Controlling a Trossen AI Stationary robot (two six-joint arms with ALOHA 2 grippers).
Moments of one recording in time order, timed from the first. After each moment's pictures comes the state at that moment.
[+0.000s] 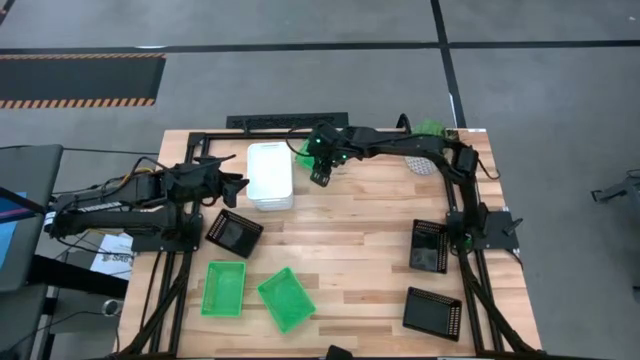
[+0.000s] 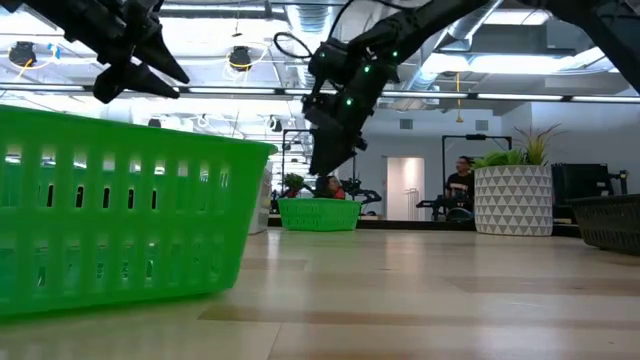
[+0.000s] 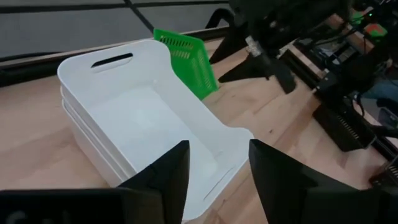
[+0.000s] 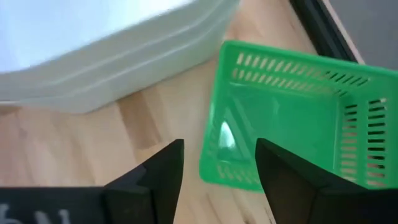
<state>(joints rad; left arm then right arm) 0.20 0.55 0.59 -0.54 -0.29 -0.67 -0.39 2.05 1.65 -0.56 0.02 -0.01</state>
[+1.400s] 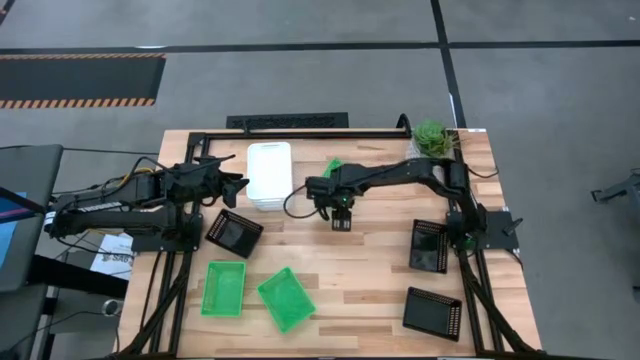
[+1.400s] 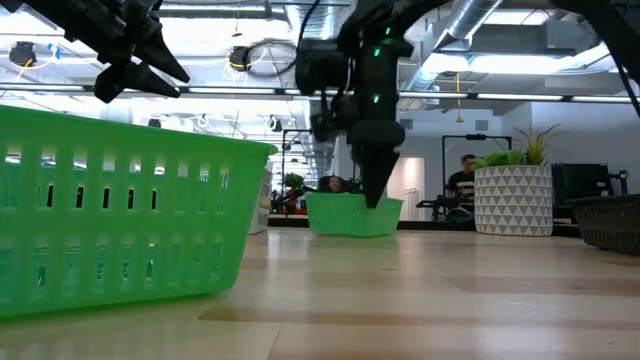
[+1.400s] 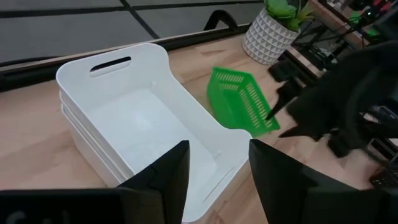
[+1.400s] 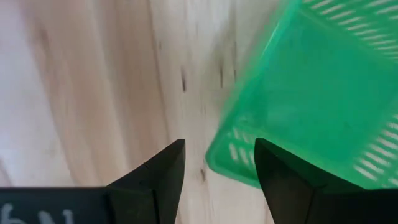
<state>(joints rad) 0.20 0.55 0.59 -0.53 -0.29 -0.65 -0.11 2.08 1.65 -1.06 0.11 -0.05</state>
